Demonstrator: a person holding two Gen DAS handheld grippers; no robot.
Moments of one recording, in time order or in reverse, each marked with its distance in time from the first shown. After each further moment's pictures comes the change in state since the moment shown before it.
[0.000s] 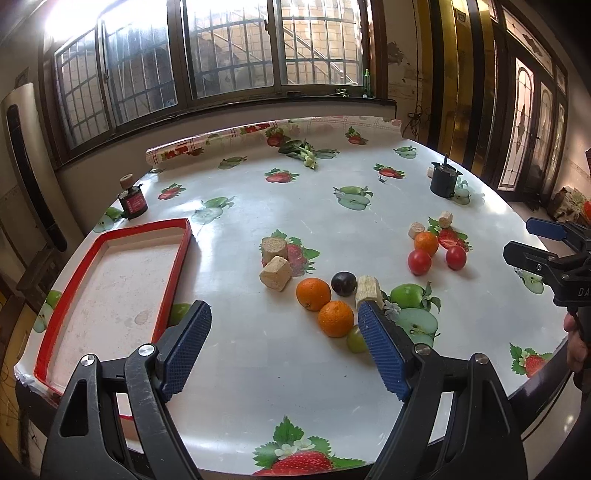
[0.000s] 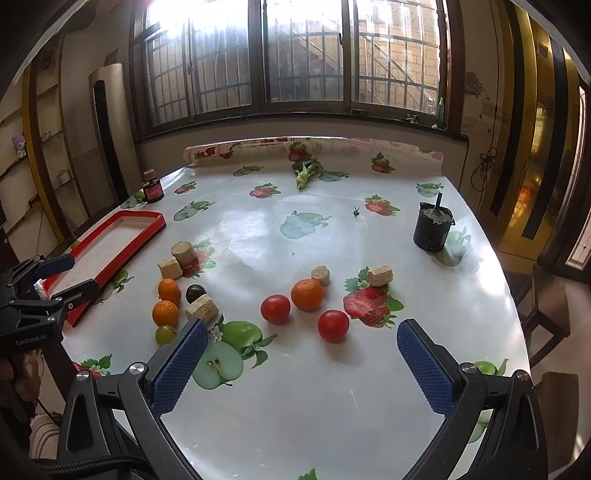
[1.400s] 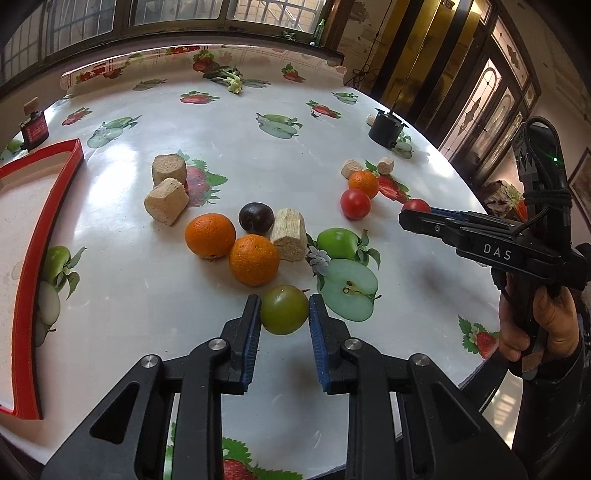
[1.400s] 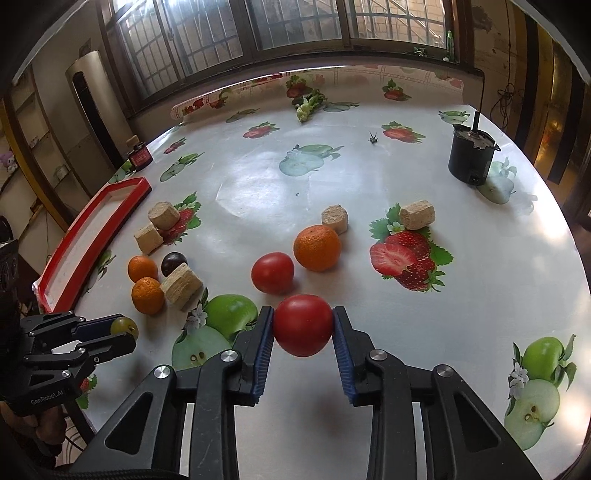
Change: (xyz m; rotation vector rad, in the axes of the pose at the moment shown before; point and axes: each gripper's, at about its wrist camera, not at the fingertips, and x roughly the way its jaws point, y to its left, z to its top) left arm 0.056 -0.013 -0.016 -0.066 0.239 -0.361; right arm 0.078 -0.009 -0.009 0.097 0.222 0.100
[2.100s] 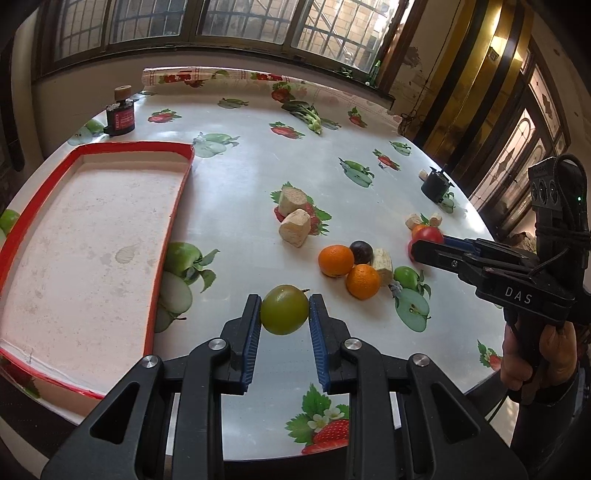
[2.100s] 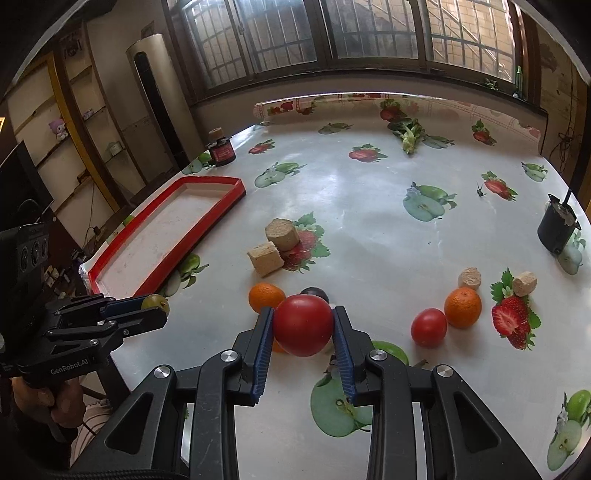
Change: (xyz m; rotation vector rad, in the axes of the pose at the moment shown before) left arm -0.063 0.083 -0.009 -0.160 -0.118 0.104; right arm 0.000 0.113 0.026 -0.164 -0.026 0.164
